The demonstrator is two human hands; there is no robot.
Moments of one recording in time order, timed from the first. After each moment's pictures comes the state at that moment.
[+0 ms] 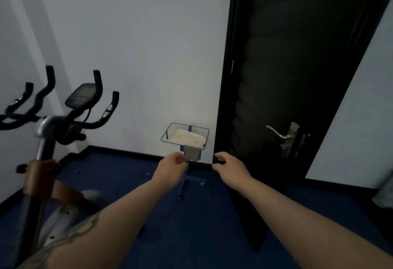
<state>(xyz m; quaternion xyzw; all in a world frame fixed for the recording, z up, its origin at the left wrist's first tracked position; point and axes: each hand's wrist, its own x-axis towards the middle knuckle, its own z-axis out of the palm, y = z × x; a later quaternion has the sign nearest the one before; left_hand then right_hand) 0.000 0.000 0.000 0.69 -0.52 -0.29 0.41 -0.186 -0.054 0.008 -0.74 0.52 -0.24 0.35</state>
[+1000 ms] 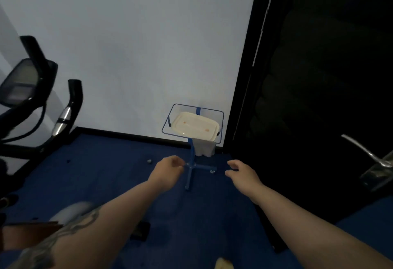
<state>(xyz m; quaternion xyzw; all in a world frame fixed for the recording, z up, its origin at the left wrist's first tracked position) 0.178 -0.288 -0.115 0.74 -0.51 -0.35 0.27 -0.058 -0.338 -0.115 -0.64 0.61 -0.16 0.44</state>
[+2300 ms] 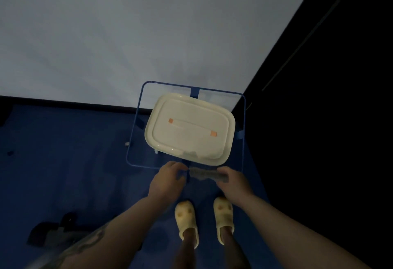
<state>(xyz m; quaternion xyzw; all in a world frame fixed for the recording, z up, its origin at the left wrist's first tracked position) 0.275 -0.687 -0.342 0.73 -0.53 -0.42 0.07 0.068 -0.720 -0.348 -0.56 0.67 0.05 0.48</state>
